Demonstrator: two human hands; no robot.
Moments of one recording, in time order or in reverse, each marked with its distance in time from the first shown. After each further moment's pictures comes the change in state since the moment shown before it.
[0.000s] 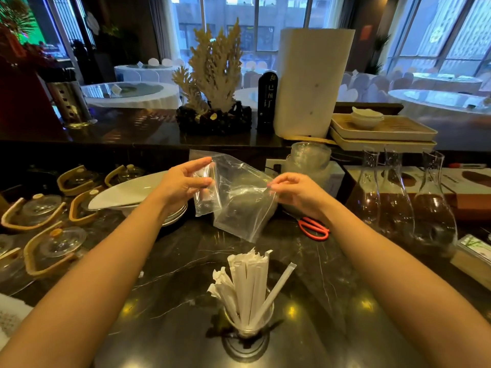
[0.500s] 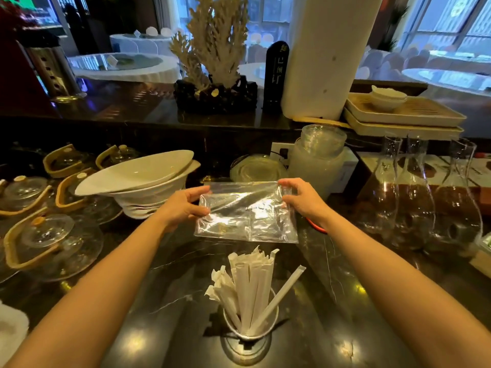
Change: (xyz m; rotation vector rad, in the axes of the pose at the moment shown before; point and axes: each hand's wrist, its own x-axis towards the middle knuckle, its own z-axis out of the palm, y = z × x) left_hand 0.014 -0.088 -0.010 0.234 -0.038 -0.222; right_hand 0.040 0.067 -0.008 -0.589 0.187 0.005
